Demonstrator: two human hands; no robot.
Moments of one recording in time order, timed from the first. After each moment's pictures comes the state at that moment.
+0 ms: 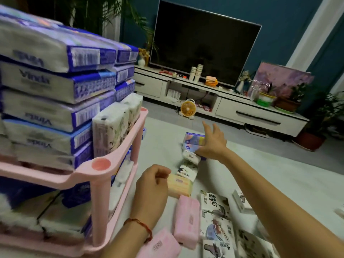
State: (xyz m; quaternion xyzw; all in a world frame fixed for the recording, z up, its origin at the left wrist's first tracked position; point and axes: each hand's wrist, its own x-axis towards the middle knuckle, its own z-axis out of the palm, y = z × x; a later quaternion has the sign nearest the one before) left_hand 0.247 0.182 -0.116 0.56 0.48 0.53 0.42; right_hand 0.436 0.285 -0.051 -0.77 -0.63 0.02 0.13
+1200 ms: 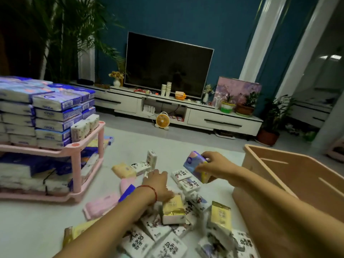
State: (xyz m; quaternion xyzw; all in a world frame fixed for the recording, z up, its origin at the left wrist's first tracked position) left_hand 0.337 0.066 -0.042 0.85 0.49 0.06 0.17; right_hand 0.493 -0.006 0.053 -0.75 -0.58 0.22 0.22
